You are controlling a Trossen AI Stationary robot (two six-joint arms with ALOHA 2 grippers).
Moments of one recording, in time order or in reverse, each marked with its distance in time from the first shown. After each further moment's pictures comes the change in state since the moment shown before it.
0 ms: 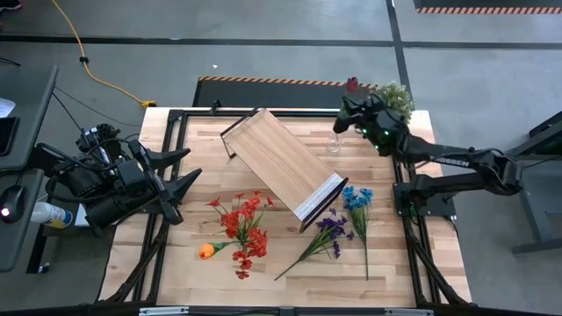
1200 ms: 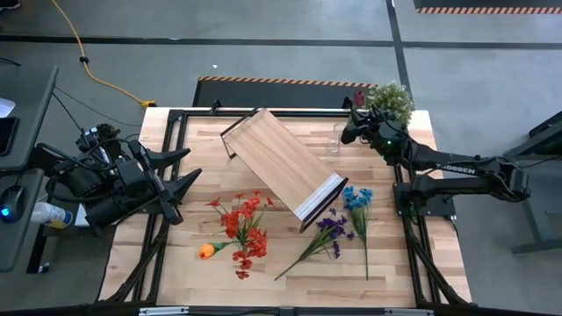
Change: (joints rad) left arm 0.000 0.000 0.000 0.000 0.000 0.000; right arm 0.000 -0.125 -0.151 -0.123 0.023 0.075
